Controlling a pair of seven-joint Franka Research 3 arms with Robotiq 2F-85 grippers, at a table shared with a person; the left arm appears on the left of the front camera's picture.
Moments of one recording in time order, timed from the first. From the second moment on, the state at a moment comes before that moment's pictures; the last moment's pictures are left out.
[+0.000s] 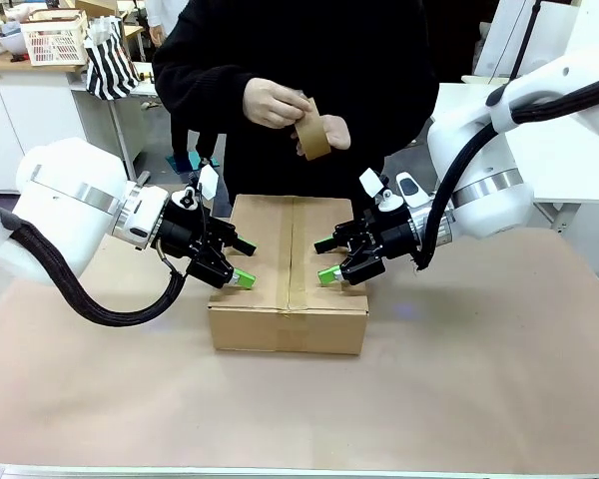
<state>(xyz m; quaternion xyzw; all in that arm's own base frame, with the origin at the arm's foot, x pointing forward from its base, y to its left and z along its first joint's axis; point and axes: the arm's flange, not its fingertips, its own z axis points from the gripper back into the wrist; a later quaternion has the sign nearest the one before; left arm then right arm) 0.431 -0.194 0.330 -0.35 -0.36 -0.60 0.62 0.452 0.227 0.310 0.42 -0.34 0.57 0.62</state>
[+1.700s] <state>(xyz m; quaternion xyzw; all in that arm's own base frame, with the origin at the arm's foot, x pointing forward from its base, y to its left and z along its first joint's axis) 0.431 -0.194 0.330 -0.35 -0.36 -0.60 0.62 0.452 0.227 0.310 0.42 -0.34 0.57 0.62</state>
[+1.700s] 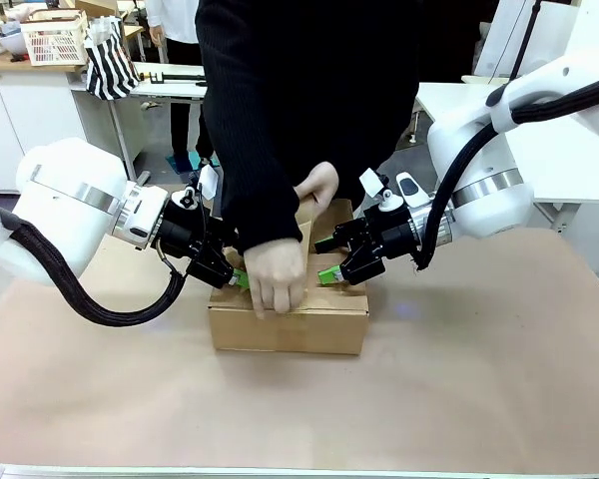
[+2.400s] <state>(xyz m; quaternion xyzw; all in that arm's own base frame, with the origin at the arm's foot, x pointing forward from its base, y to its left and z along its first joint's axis) 0.431 -0.194 0.330 -0.35 -0.36 -0.60 0.62 0.451 0.227 0.310 0.42 -0.34 0.57 0.62</state>
